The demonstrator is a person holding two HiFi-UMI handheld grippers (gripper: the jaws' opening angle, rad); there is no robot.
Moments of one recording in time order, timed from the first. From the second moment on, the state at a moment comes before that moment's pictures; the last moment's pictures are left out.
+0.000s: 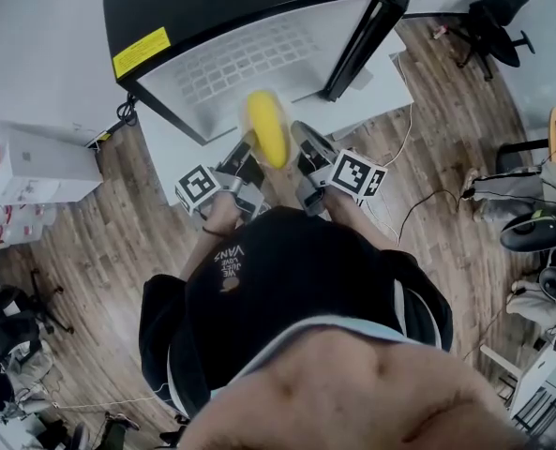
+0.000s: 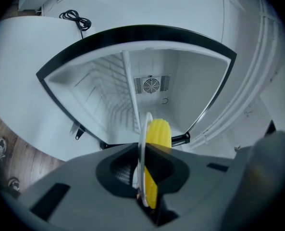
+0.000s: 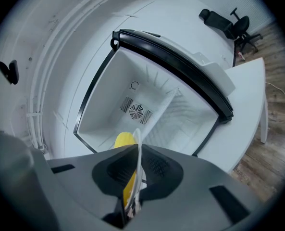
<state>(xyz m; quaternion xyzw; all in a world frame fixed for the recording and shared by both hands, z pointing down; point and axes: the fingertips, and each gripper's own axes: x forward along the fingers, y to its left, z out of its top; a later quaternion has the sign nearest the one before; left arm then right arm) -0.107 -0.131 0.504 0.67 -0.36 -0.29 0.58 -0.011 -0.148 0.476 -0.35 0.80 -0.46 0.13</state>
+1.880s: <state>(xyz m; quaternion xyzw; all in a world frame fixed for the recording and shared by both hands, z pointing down) -0.112 -0.211 0.504 0.62 -0.41 -0.35 0.57 -0.023 -0.250 0.474 -0.28 0.83 -0.47 0.08</state>
